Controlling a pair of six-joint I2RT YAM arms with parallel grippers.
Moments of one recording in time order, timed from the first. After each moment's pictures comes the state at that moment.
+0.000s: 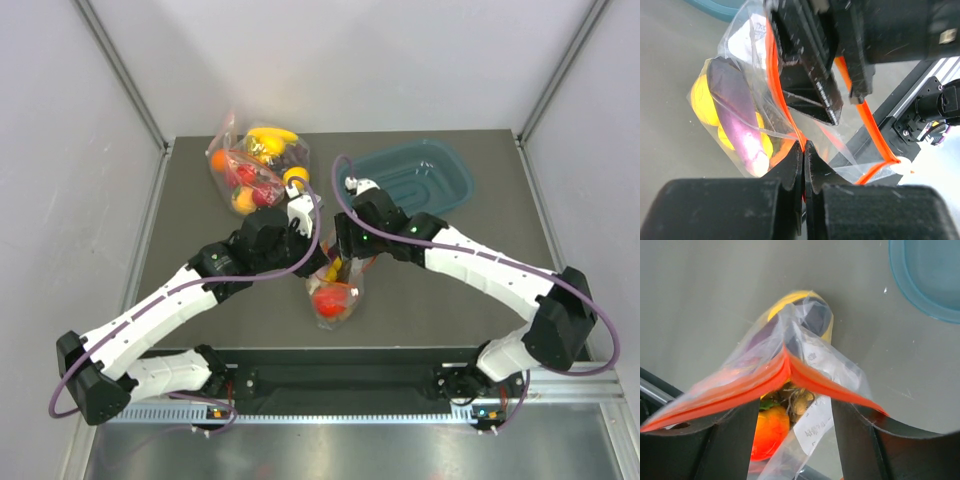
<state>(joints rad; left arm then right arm) -0.81 1.09 1.04 -0.47 0.15 -0.34 0.85 1.46 1.24 -0.56 0.11 0.49</state>
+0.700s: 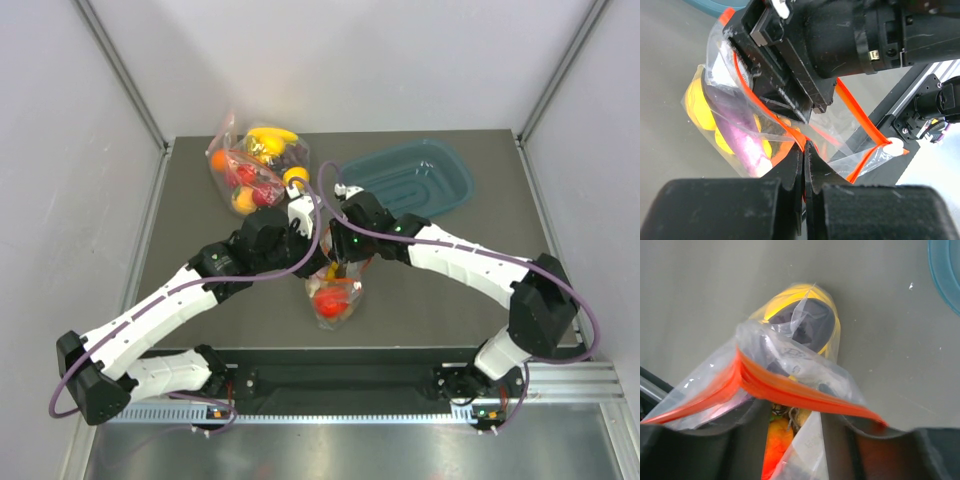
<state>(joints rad) -0.81 1.09 1.04 -0.47 0.16 -0.34 0.84 1.56 1.22 -0.49 0.05 0.49</state>
